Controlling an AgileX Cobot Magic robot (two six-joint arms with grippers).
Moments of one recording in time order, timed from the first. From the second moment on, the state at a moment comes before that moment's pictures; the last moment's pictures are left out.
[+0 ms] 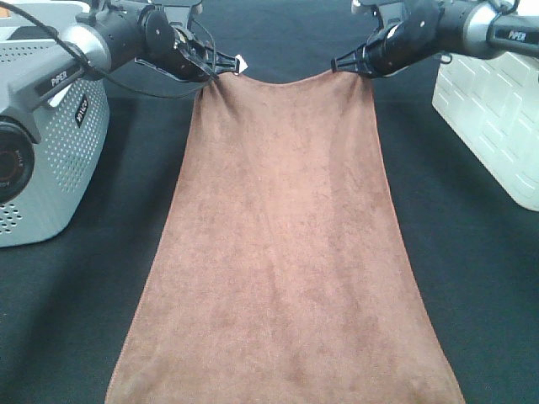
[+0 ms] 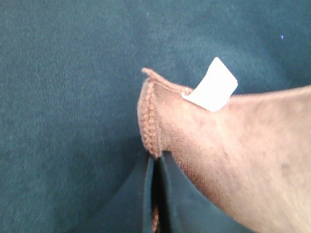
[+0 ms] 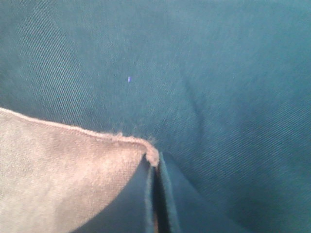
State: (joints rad) left arm -0.30 2.75 -2.58 0.02 0.53 -0.12; right arm 0.17 2.53 -2.12 0.09 0.27 -0.22
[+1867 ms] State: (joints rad) left arm -0.29 2.44 -2.58 0.11 1.21 -0.05; right arm 0.15 2.10 -2.13 0.01 1.14 -0.11
